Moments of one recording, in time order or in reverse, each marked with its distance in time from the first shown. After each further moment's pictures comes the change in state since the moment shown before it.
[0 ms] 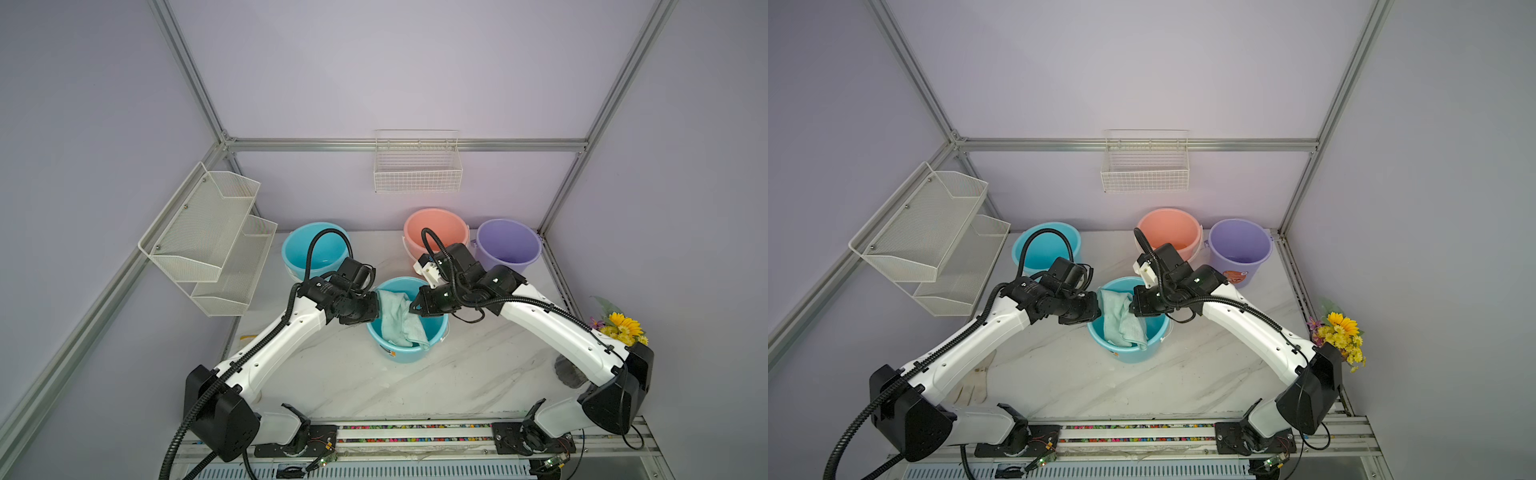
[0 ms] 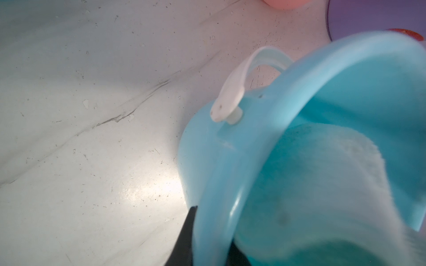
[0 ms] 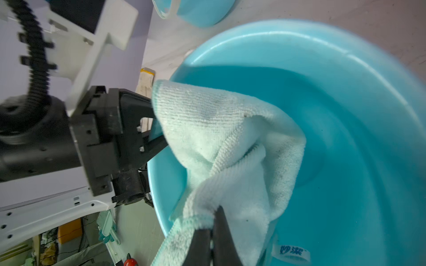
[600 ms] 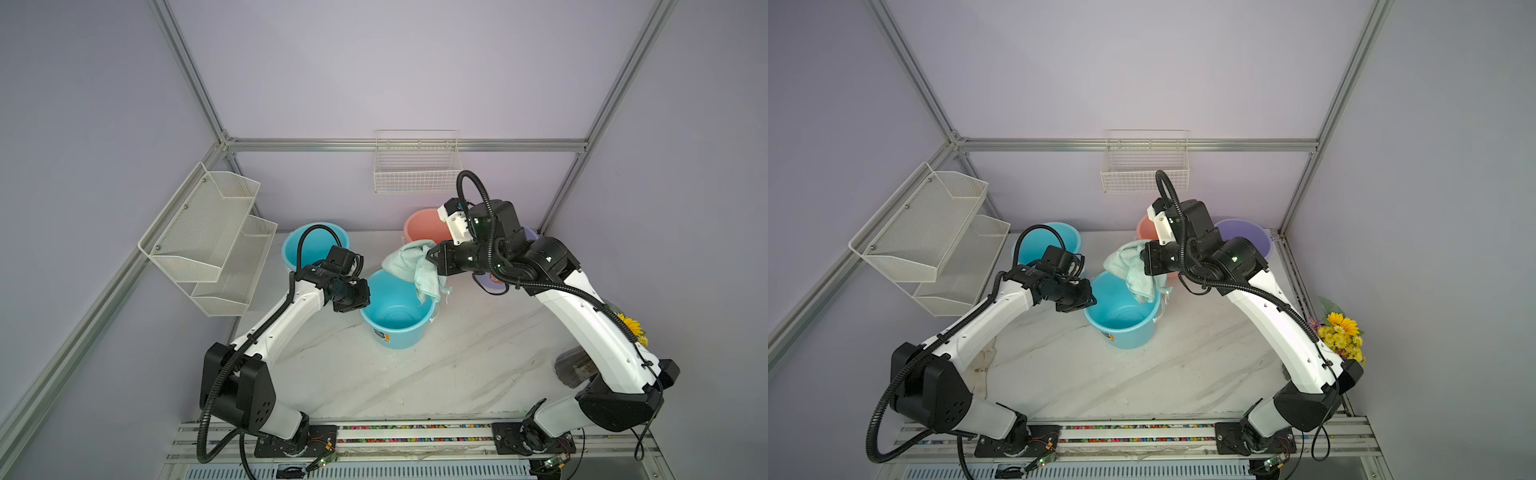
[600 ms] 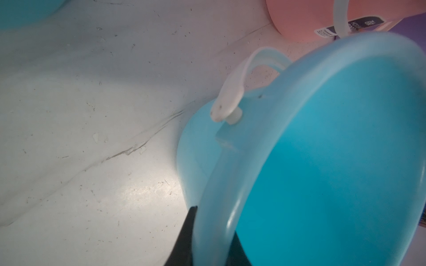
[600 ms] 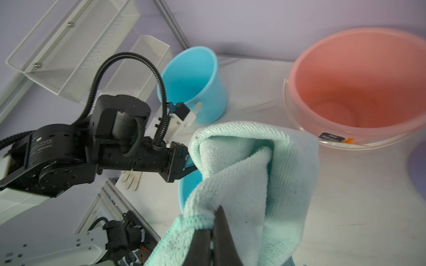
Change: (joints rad) left arm 0.170 0.126 0.035 0.056 0.121 0.085; right arm -0.069 0.008 0.451 -0.144 0.144 -0.142
